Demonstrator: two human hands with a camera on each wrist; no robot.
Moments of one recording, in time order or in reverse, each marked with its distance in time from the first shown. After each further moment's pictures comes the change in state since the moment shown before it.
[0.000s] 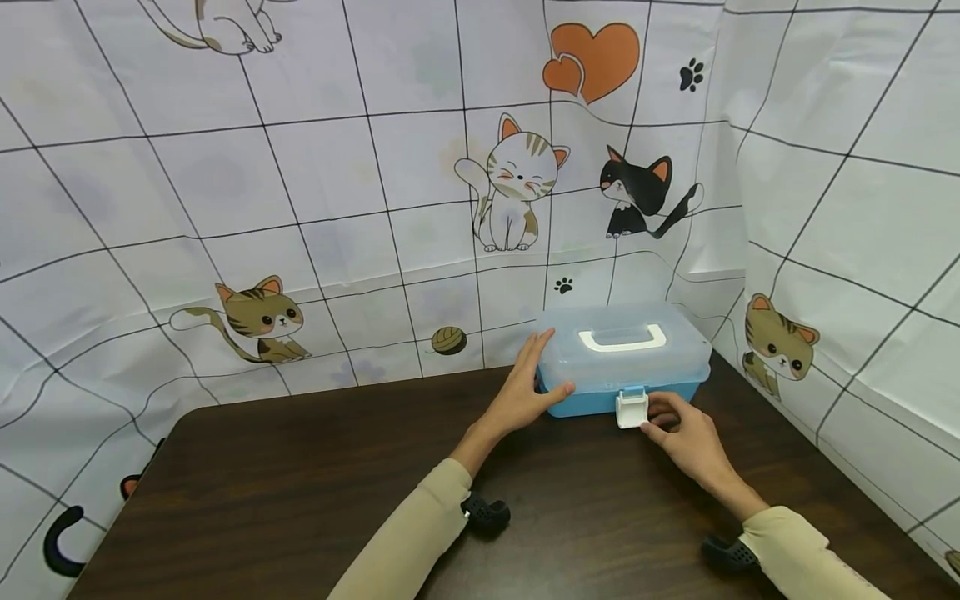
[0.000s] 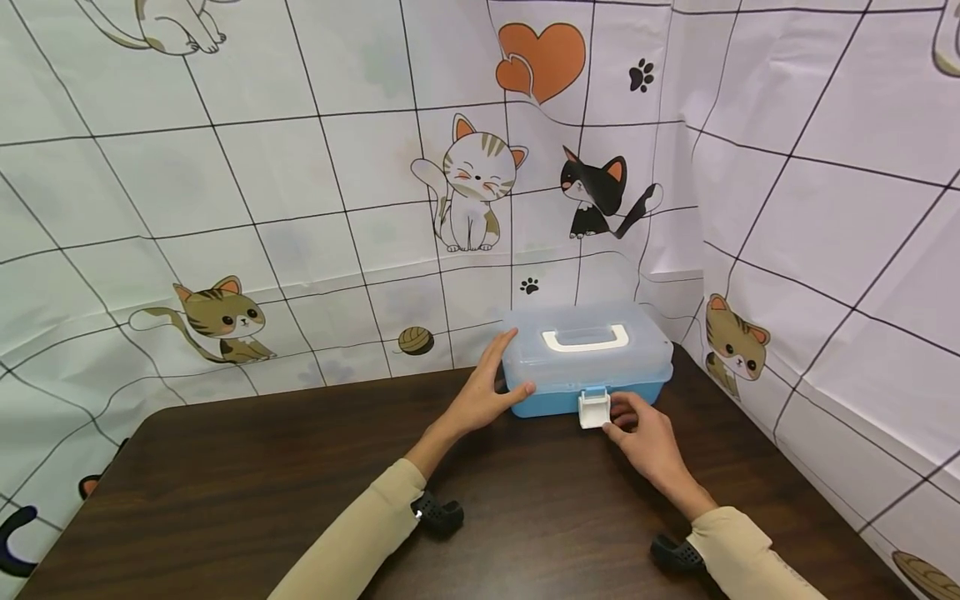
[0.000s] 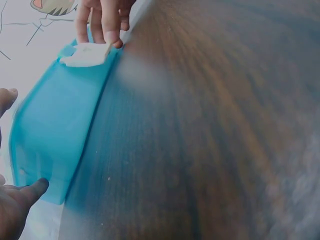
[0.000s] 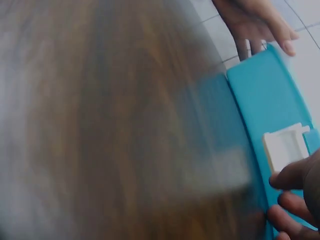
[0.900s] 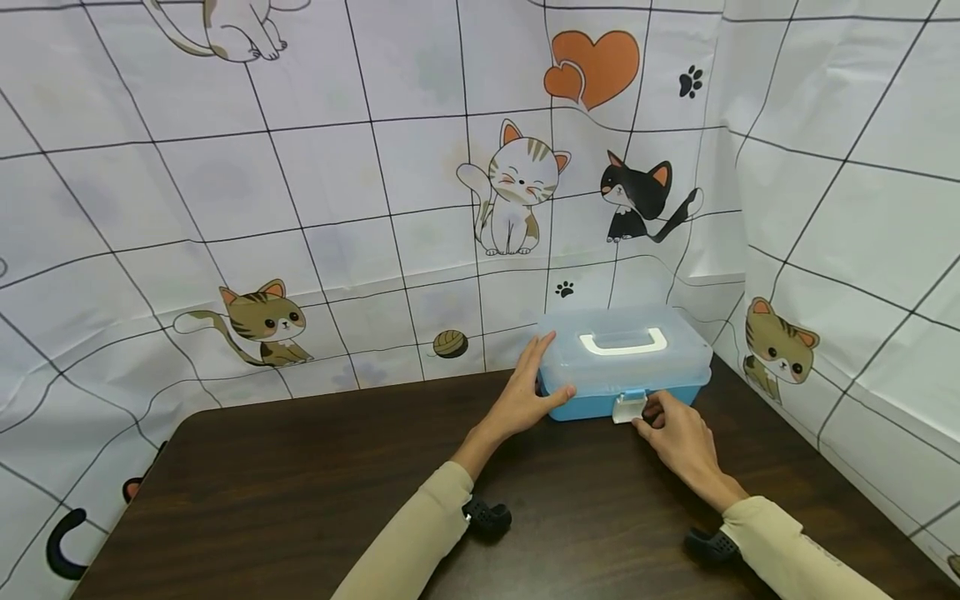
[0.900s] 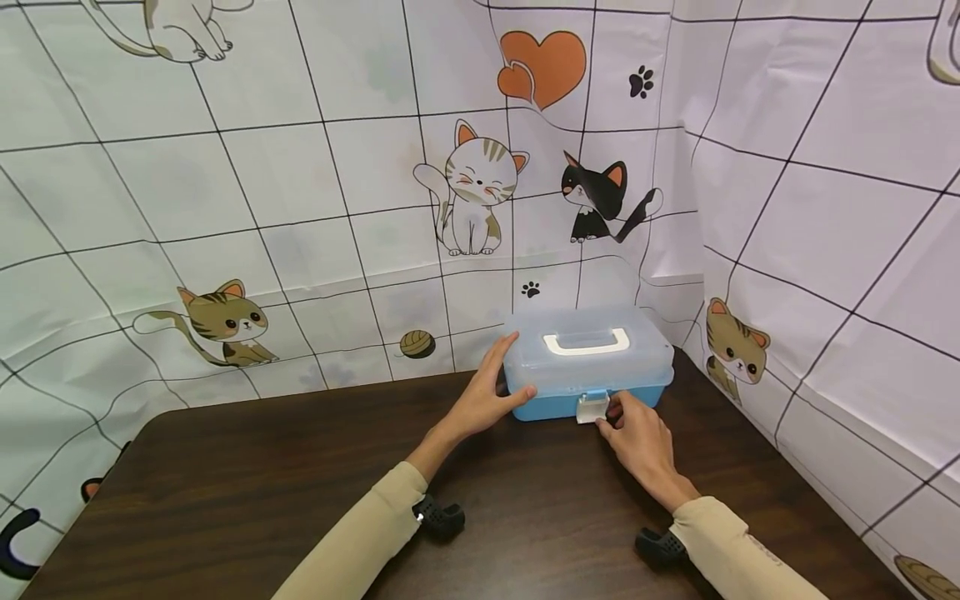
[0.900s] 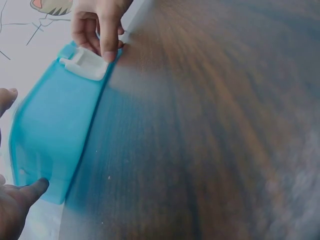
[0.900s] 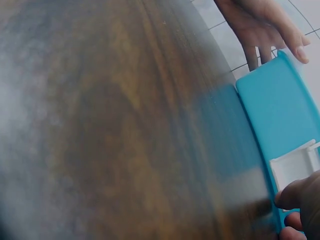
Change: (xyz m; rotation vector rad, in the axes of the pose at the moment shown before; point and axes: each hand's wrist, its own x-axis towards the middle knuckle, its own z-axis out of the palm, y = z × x) left_hand -0.001 0.001 0.000 0.003 0.005 0.006; right_hand 0.012 0.000 0.015 -0.247 0.067 0.021
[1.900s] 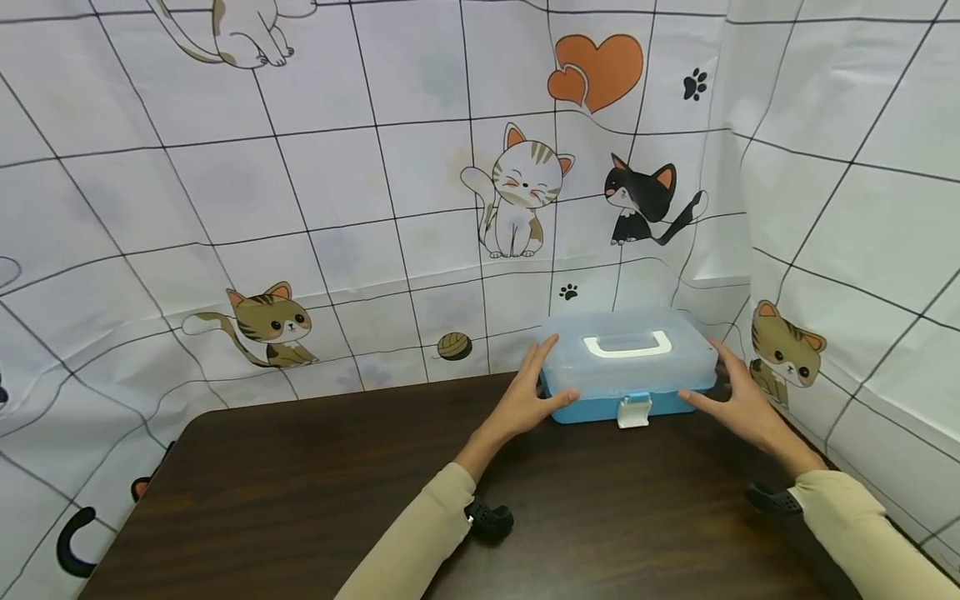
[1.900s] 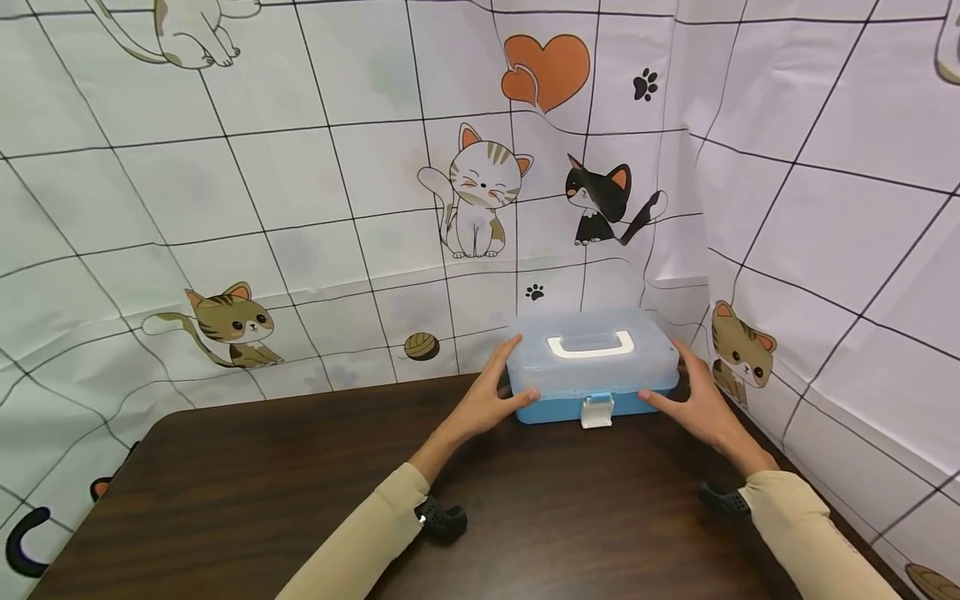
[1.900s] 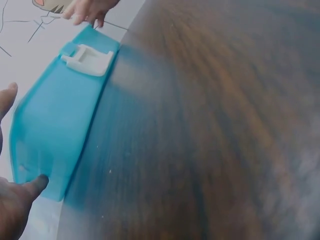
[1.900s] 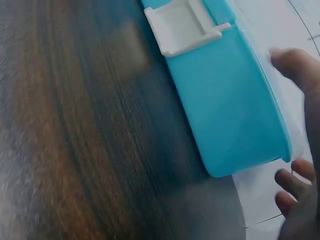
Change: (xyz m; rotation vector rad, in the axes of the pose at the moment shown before) left_hand 0.000 -0.004 -0.002 -0.088 -0.021 -0.023; right_hand 0.047 0.071 -0.069 0.298 -0.176 -0.017
